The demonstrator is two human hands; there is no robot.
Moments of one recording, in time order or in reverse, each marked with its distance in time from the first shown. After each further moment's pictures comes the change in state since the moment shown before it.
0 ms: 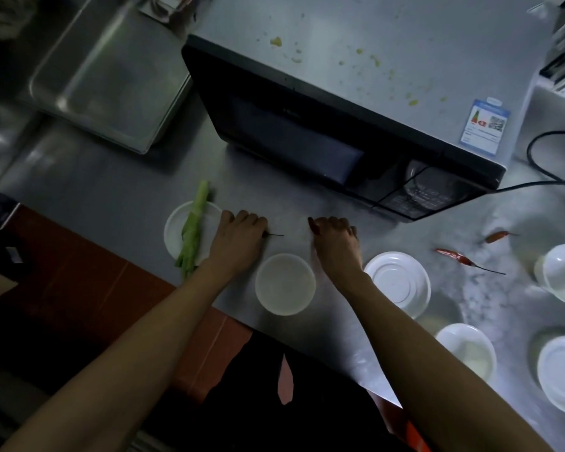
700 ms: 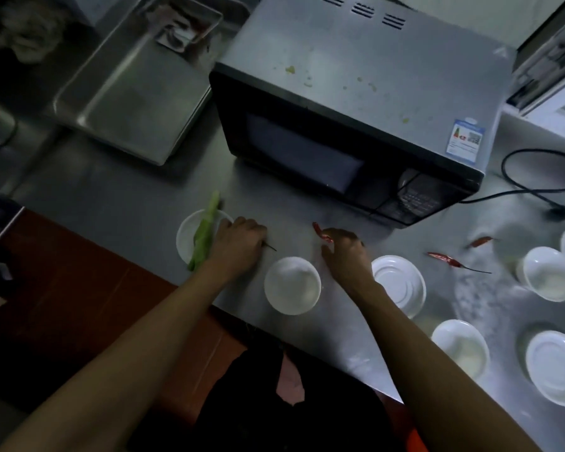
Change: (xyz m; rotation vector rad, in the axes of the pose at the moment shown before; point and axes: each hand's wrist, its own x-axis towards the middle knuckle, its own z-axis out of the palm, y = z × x) left_hand -0.019 -0.021 -0.023 -0.134 -0.035 0.012; right_hand -0.034 -0.013 -0.040 0.239 0.015 0.065
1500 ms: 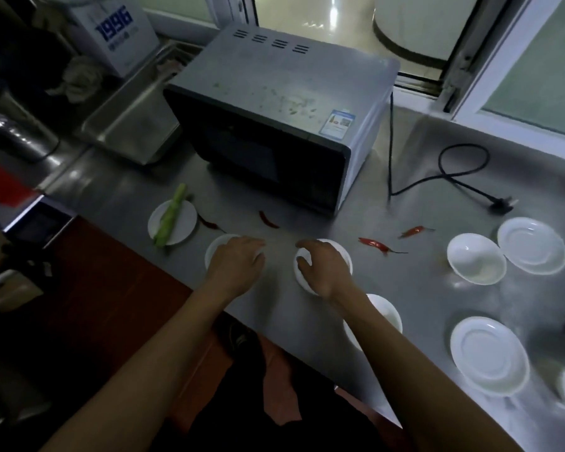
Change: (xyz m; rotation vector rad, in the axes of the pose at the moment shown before) left_hand -0.067 0.220 -0.006 -0.268 0.180 -0.254; right_hand -0.098 0.115 -0.091 0.196 -0.140 -0.218
